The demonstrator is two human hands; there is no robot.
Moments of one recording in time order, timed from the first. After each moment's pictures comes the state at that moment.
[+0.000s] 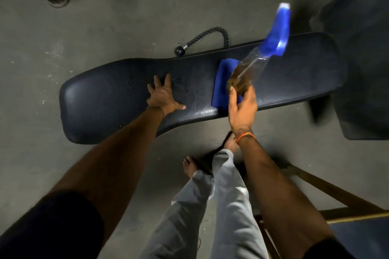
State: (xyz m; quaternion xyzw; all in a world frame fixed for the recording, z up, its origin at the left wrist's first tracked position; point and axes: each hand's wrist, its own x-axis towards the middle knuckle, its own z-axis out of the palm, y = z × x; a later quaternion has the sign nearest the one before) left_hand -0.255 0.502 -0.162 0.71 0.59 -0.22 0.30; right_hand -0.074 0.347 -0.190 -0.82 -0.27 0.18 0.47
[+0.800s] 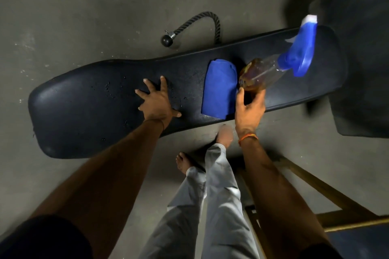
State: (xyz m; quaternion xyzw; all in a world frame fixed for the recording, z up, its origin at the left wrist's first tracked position) left_hand -0.214 0.503 -0.189 0.72 0.58 -0.30 0.22; right_hand -0.021 0.357 -0.235 -0.85 -0.17 0.16 0.46
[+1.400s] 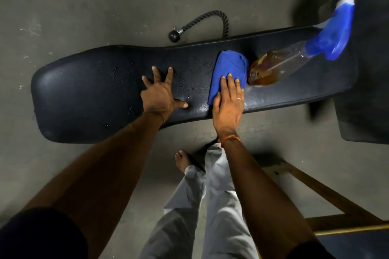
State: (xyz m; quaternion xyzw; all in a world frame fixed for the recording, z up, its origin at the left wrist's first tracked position) left_hand -0.241 0.494 -0.191 0.77 0.56 -0.25 0.18; right_hand -0.092 0.363 -0.253 -0.86 -0.42 0.14 0.25
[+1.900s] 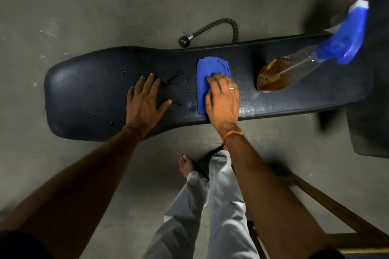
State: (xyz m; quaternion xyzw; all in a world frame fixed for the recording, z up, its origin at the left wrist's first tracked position) left_hand -0.320 0.486 -0.205 0.82 0.54 -0.10 0.15; right_hand -0.099 0.398 -0.230 -0.80 -0.56 0.12 0.19
